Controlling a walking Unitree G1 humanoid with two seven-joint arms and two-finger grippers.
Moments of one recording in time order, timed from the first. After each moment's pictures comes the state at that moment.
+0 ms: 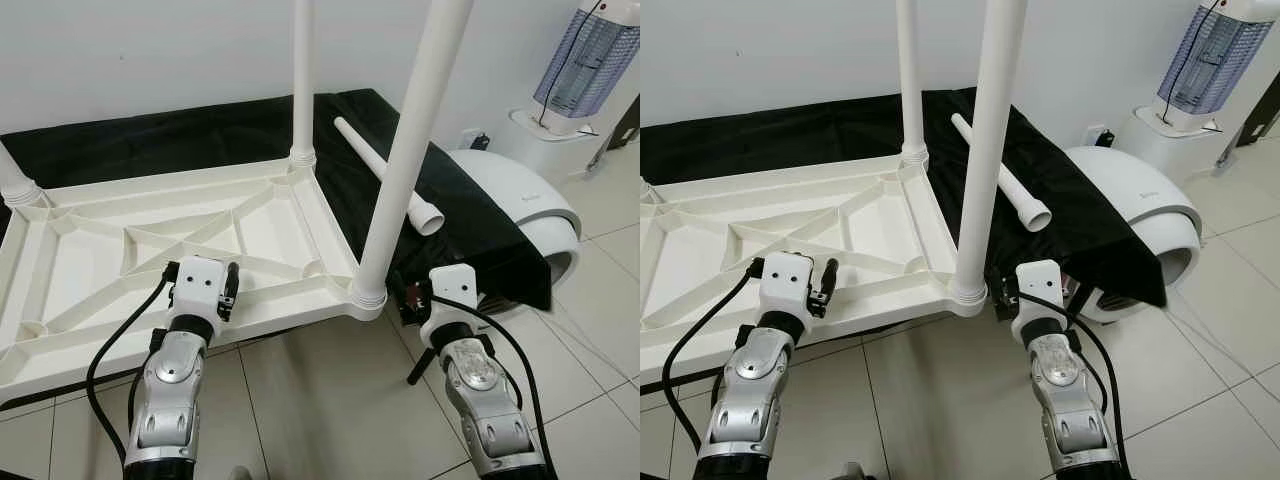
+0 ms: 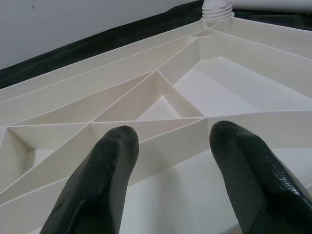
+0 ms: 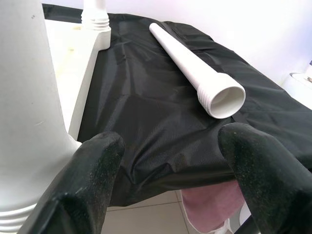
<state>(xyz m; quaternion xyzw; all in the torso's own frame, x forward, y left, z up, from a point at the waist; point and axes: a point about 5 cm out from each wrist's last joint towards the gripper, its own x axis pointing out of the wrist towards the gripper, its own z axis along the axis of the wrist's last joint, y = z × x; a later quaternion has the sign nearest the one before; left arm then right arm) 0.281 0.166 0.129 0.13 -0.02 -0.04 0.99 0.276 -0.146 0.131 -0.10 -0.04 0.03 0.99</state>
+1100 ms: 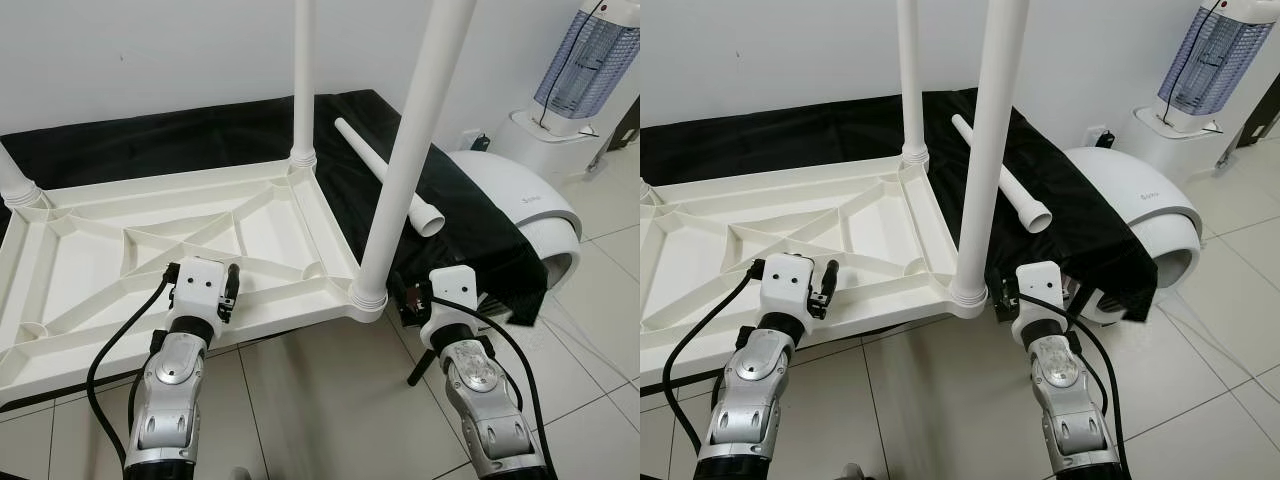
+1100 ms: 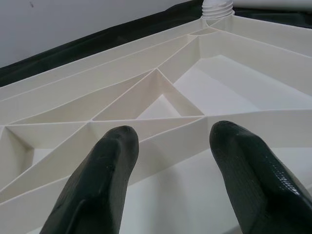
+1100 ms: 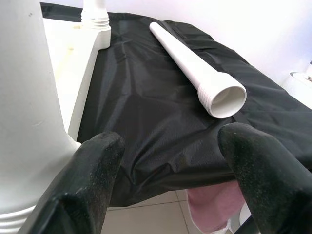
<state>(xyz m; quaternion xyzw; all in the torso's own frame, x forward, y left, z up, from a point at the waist) 0.281 0.166 0.128 0.13 -0.02 -0.04 0.99 0.276 -0.146 0.131 -0.10 -0.04 0.03 0.99</state>
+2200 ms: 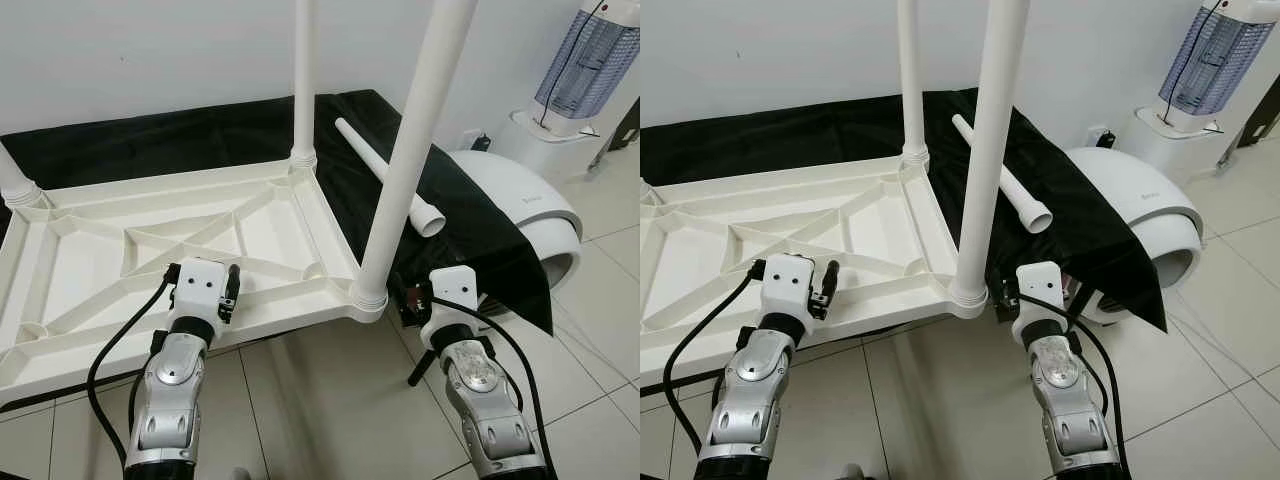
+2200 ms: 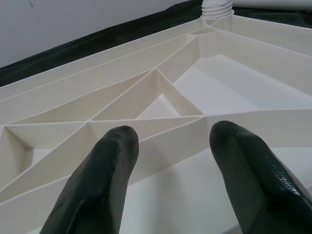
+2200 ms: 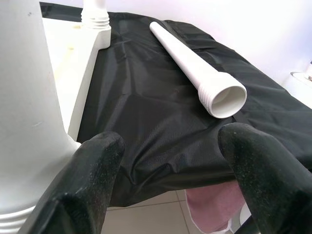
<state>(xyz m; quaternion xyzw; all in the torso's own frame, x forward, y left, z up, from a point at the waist) 0.281 0.166 0.128 0.13 -0.02 -0.04 0.99 0.276 -0.146 0.131 -0.10 -0.04 0.03 0.99</state>
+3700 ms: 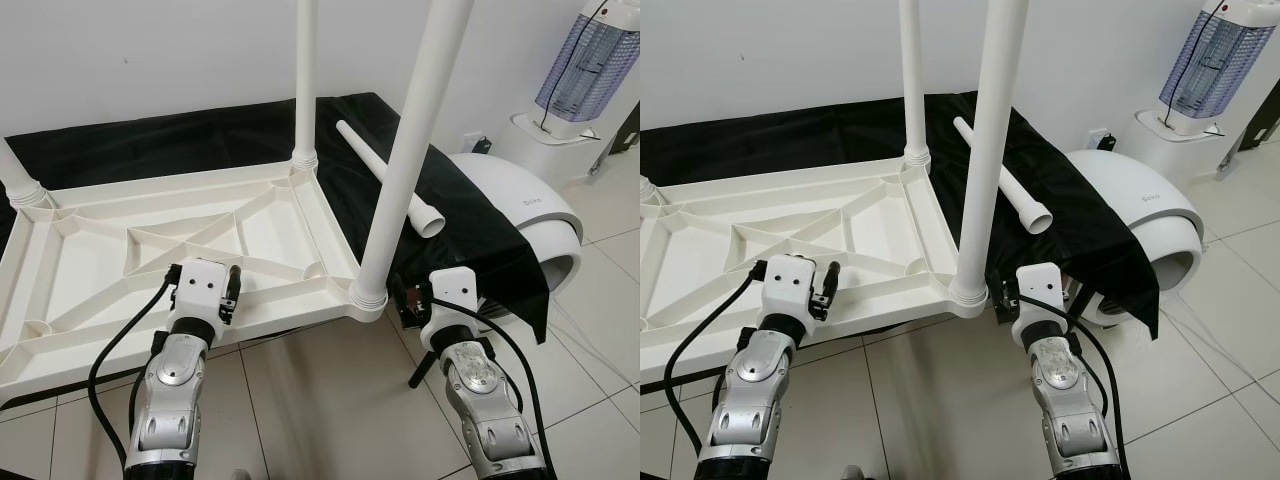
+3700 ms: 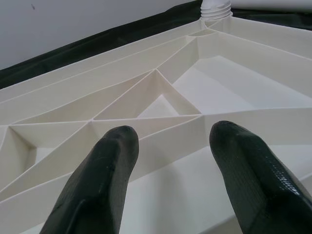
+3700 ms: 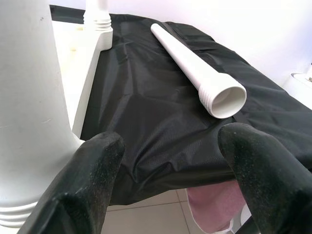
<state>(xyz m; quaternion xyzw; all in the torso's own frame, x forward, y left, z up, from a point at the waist) 0.281 0.165 0.128 0.13 -0.02 -0.04 0.99 0.276 -0.145 0.131 -0.10 -0.04 0.03 0.99</state>
